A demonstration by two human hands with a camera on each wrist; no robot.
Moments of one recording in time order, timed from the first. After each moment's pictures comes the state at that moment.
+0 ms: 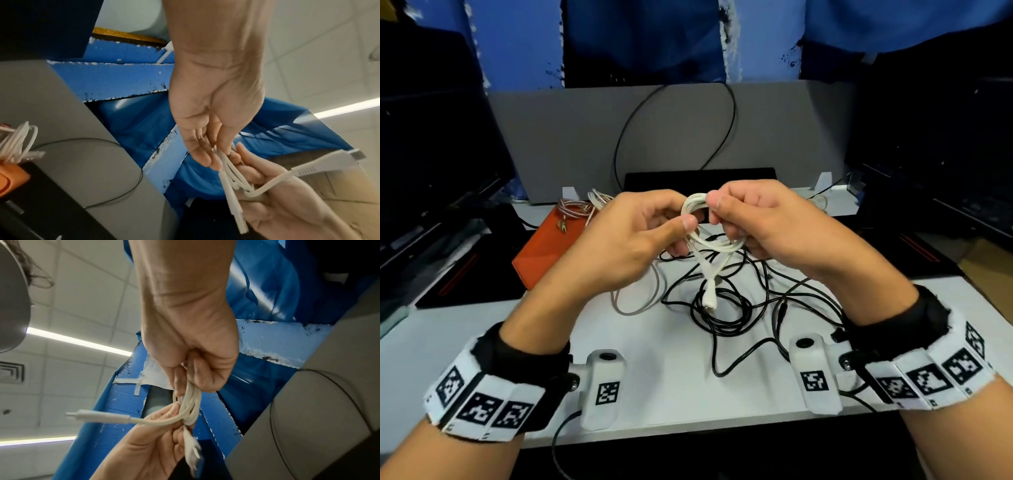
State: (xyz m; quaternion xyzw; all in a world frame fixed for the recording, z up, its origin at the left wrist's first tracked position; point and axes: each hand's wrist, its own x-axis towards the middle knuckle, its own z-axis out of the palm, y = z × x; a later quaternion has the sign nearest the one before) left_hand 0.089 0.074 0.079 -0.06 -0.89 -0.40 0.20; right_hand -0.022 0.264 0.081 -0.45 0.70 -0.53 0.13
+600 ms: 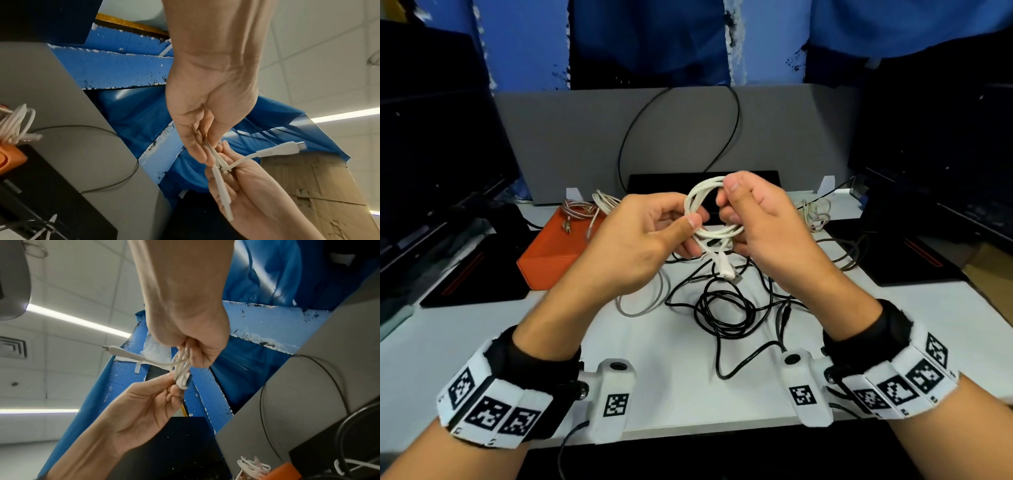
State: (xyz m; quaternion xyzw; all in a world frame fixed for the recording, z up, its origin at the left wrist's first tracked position) left_hand 0.082 0.078 0.072 -0.06 -0.85 -0.47 0.22; right_hand -0.018 0.240 0.060 -0.40 0.66 -0.63 0.04
